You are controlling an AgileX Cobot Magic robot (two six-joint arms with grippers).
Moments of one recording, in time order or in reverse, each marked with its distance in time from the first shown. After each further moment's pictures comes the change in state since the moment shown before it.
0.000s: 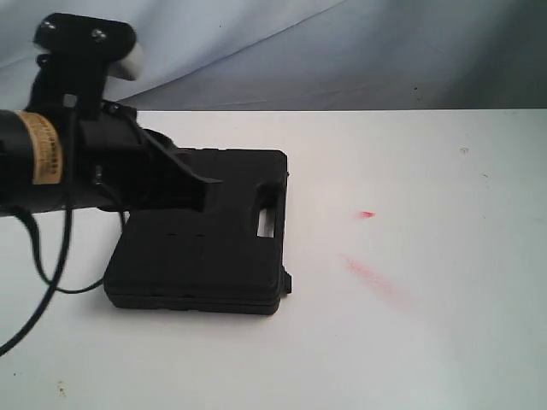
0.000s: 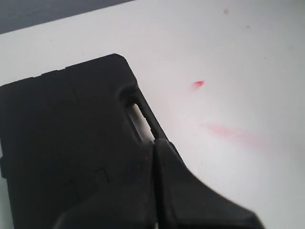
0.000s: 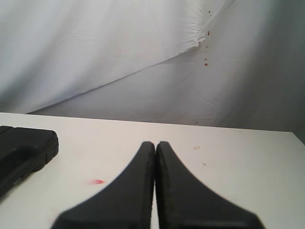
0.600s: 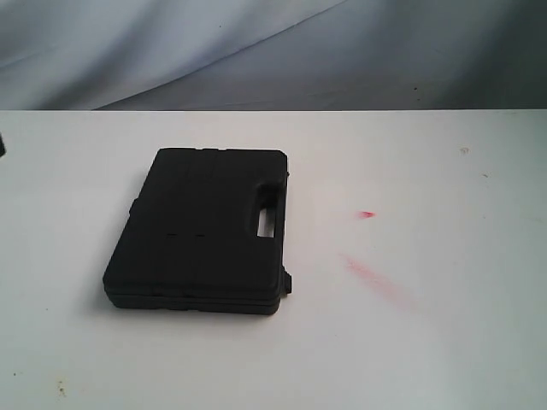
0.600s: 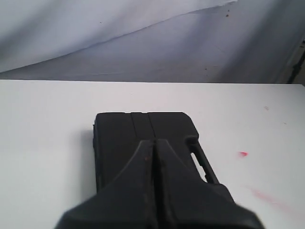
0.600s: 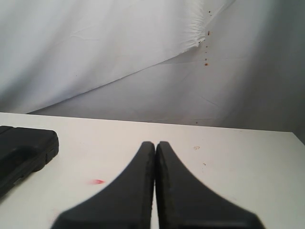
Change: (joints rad) left arm 0.364 -0.525 0.314 -0.340 -0.122 0.298; right arm 0.000 0.000 0.000 0.000 0.000 0.000
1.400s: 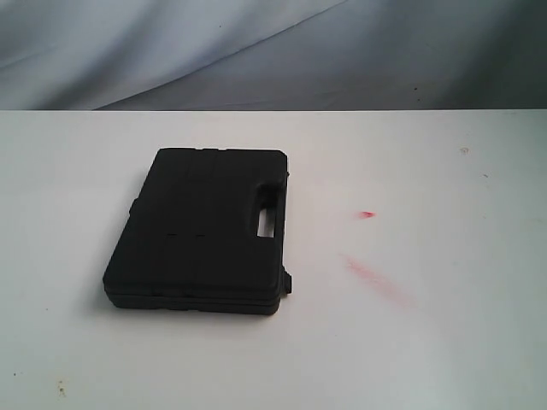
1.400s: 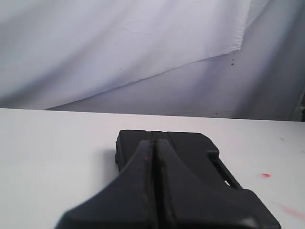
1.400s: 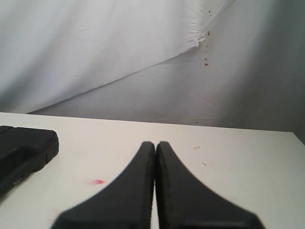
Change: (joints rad) left arm 0.066 -0.430 0.496 -0.176 -0.331 0.221; right arm 0.000 0.000 0.000 0.000 0.000 0.000
